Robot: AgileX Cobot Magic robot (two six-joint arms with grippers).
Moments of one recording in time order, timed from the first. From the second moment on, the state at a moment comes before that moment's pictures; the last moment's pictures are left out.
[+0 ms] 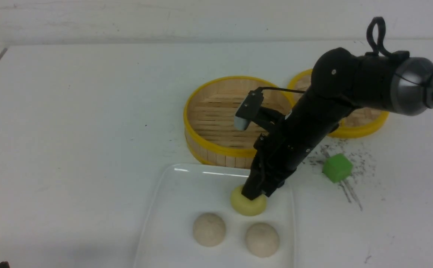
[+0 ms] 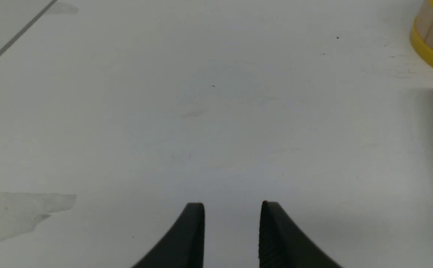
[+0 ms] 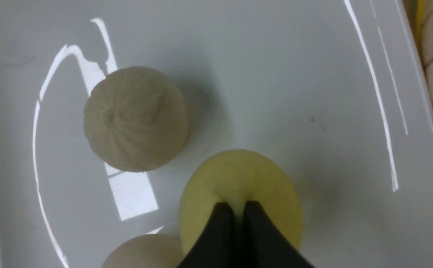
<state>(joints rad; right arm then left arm) 0.48 1.98 -1.44 0.65 0.98 -0.95 -0.05 -0.01 0.02 0.20 0.39 -0.18</state>
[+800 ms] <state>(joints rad) 0.48 1.69 -1.55 0.75 0.86 -1.02 -0.05 -0.01 0.02 0.20 0.39 -0.18</state>
